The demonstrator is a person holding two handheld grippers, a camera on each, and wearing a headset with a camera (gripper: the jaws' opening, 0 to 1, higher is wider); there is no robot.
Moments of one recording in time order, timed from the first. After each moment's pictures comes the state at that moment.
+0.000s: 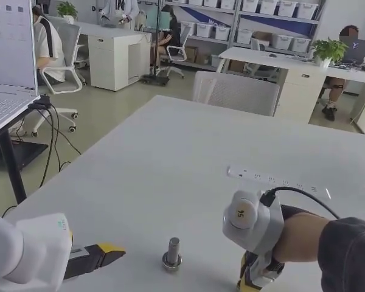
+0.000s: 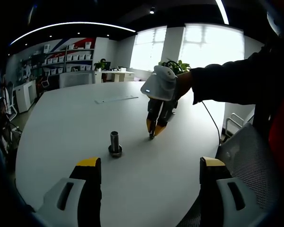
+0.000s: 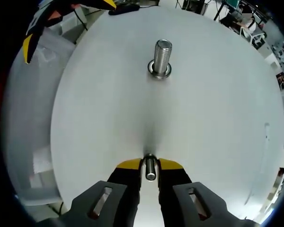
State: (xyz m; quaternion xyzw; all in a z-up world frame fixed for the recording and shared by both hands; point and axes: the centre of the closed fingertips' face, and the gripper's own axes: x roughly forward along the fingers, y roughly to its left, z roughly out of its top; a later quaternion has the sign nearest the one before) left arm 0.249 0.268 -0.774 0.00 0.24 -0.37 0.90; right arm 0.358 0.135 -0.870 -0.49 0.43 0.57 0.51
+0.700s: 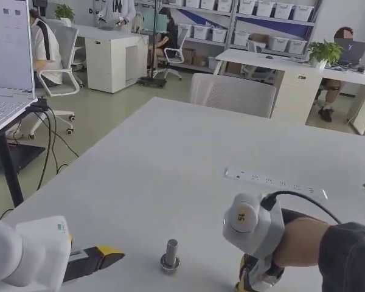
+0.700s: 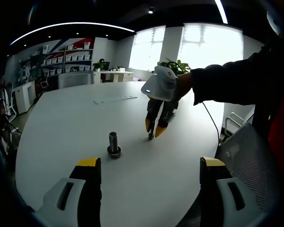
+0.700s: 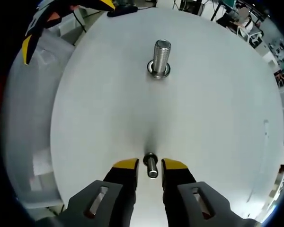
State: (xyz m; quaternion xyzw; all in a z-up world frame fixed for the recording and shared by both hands) left arm 0.248 0.266 -0.773 0.00 0.23 -0.37 0.90; right arm 0.358 0.133 -0.869 -0.48 0.43 0.56 0.52
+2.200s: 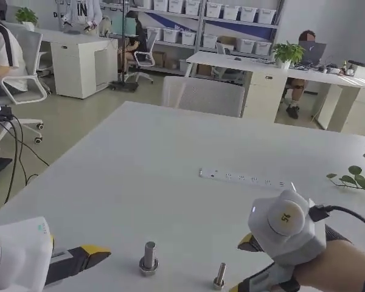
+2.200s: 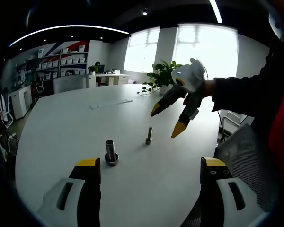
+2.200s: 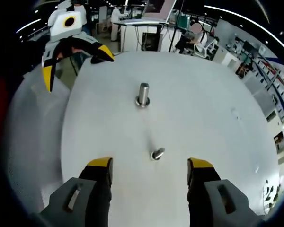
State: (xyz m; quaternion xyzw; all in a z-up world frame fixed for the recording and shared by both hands) left arm 0.255 0.258 -0.762 0.01 0.22 -0.39 0.89; right arm 0.333 0.116 -0.807 -0.34 0.33 0.52 0.71
